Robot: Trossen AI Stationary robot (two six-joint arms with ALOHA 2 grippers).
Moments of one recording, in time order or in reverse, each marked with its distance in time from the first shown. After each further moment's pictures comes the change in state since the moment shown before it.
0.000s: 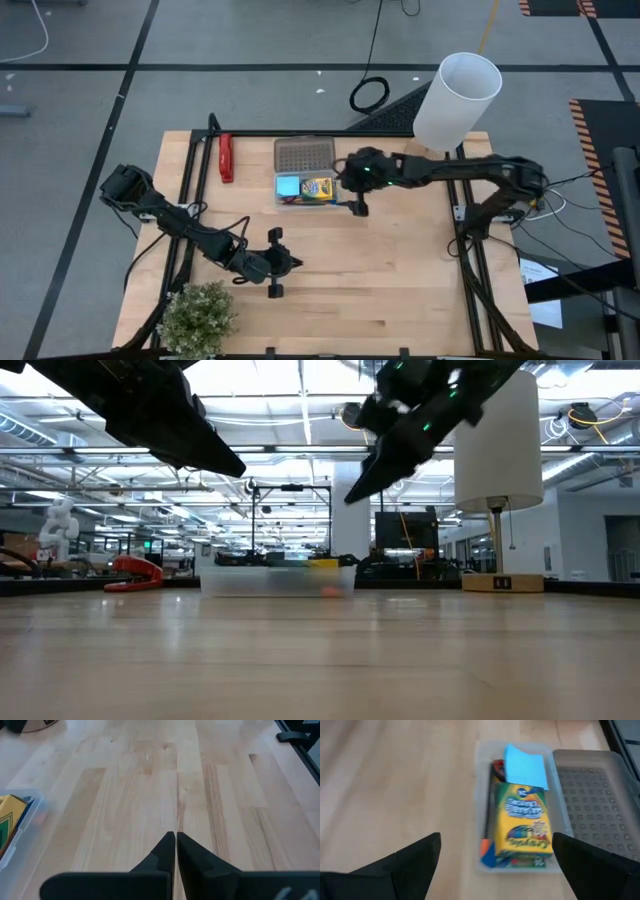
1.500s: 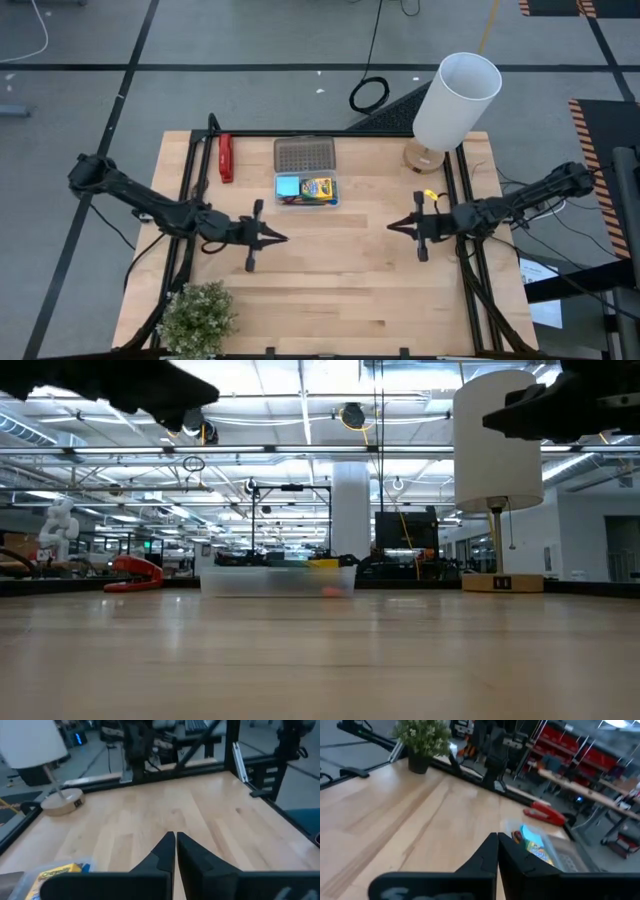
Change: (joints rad) left arm 0.152 -0.464 -0.291 0.251 0.189 0.359; right arm 0.606 -0.935 -0.782 0.435 0.490 -0.028
